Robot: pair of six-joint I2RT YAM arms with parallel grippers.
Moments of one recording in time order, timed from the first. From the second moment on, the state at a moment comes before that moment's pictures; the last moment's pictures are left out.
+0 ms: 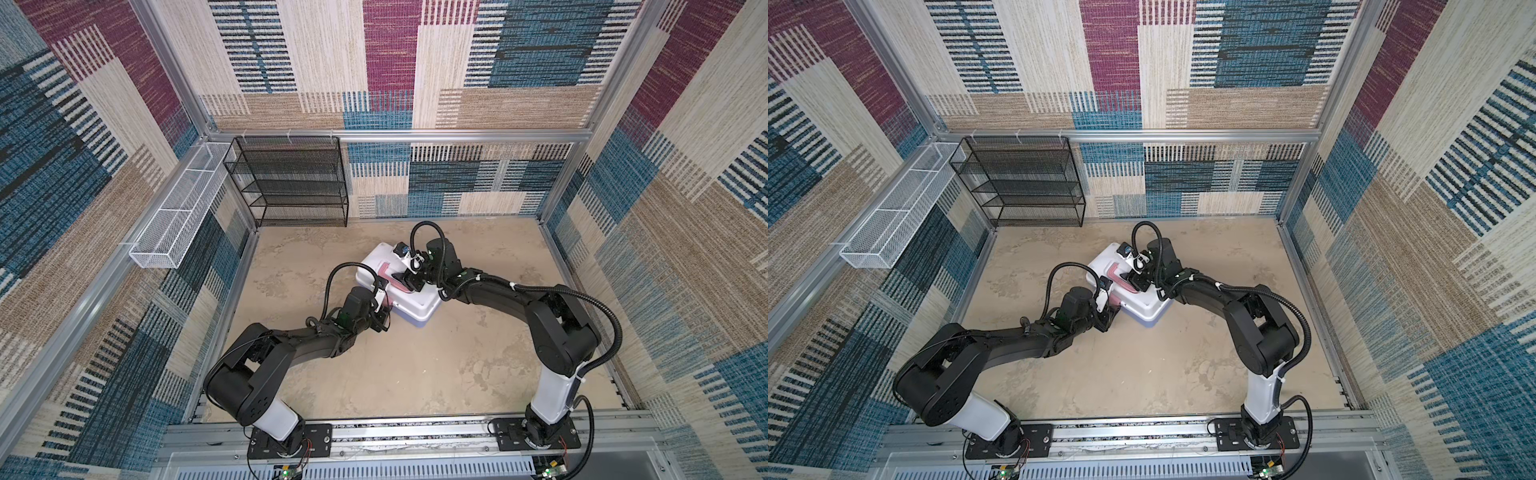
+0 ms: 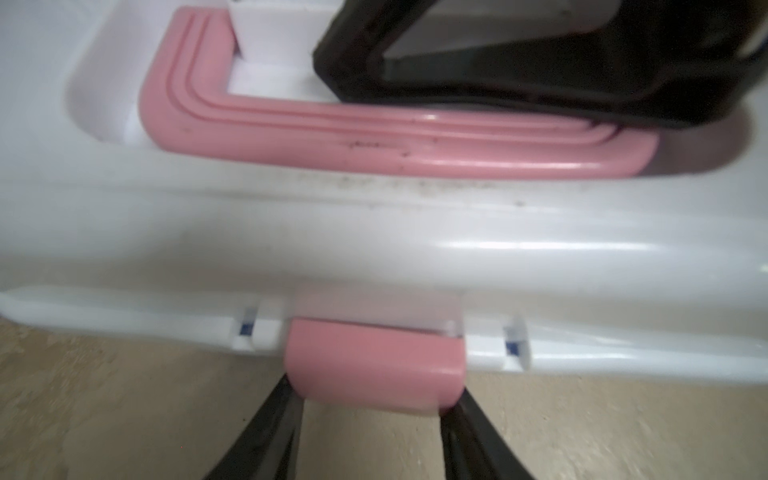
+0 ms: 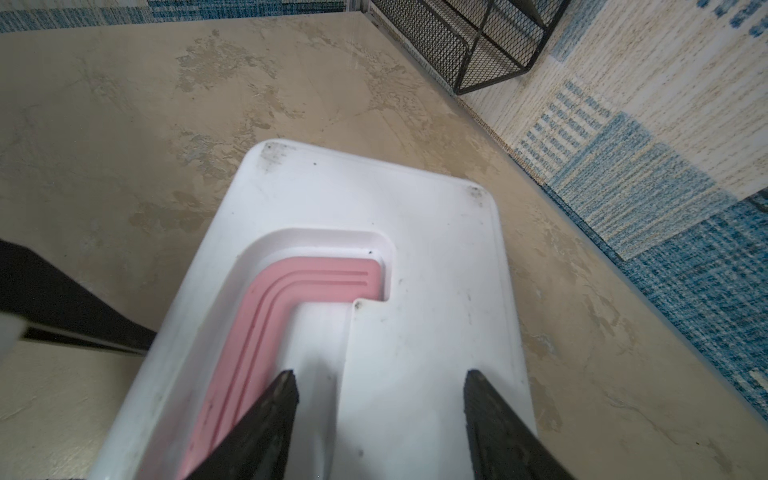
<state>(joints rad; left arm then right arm) -0.61 1.56 0.65 0.32 -0.02 0.00 0.57 1.86 1.19 0.08 -0.27 -0.41</state>
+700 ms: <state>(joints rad) -0.61 1.56 0.75 0.12 -0.02 0.01 0.57 1.86 1.18 0.09 -0.26 -0.41</state>
